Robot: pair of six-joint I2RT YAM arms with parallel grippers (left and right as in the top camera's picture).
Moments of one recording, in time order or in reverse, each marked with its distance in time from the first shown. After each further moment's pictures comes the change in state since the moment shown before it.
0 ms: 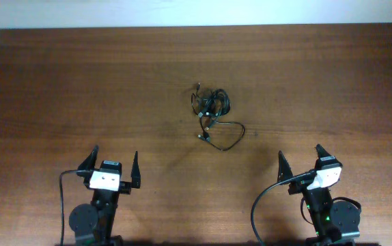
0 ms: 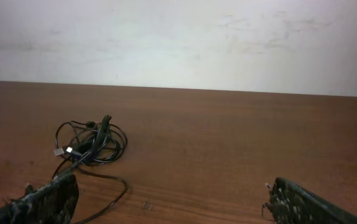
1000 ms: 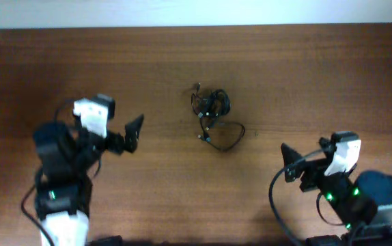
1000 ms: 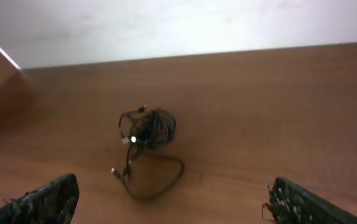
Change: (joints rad) left arm 0.000 0.910 0.774 -0.262 0.299 -0.002; right arm 0.000 0.468 0.679 -0.520 -0.130 0.143
